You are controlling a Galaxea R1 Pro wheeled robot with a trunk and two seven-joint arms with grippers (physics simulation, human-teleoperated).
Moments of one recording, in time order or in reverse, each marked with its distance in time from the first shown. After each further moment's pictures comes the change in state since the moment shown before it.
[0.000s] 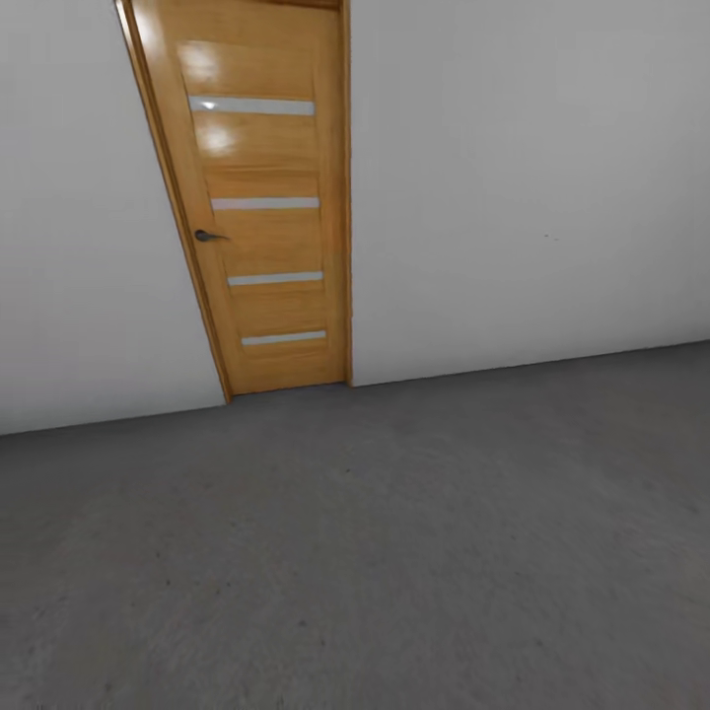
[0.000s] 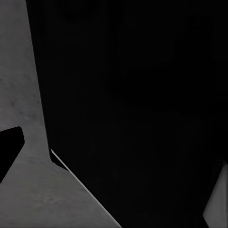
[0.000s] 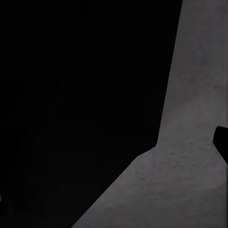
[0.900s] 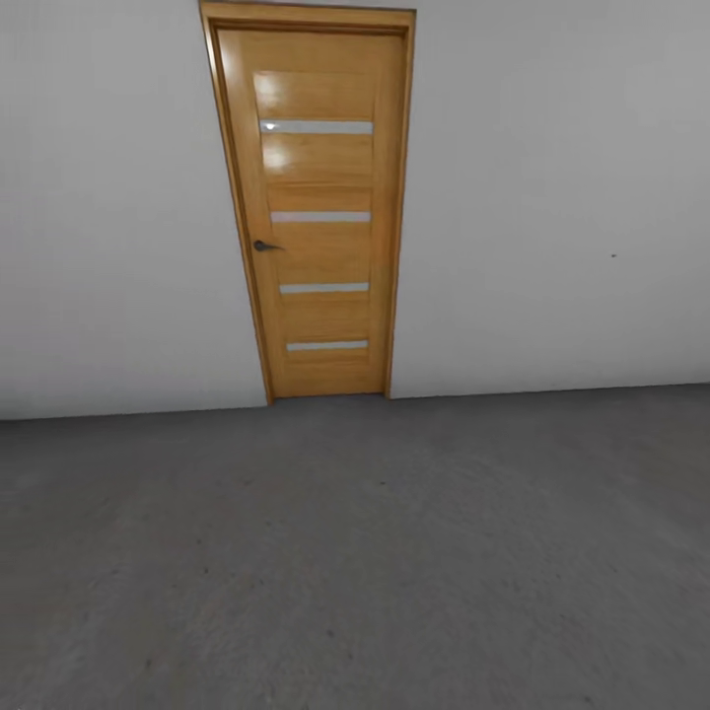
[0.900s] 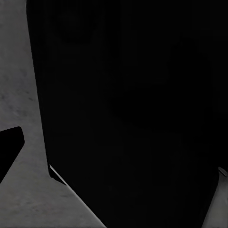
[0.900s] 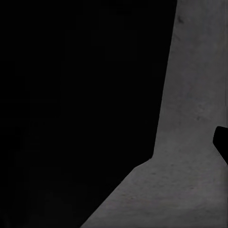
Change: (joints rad) left arm 0.000 -0.003 0.000 0.000 0.001 -0.011 0.000; right arm 0.000 -0.005 -0.001 0.000 0.000 0.000 0.000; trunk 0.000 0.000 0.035
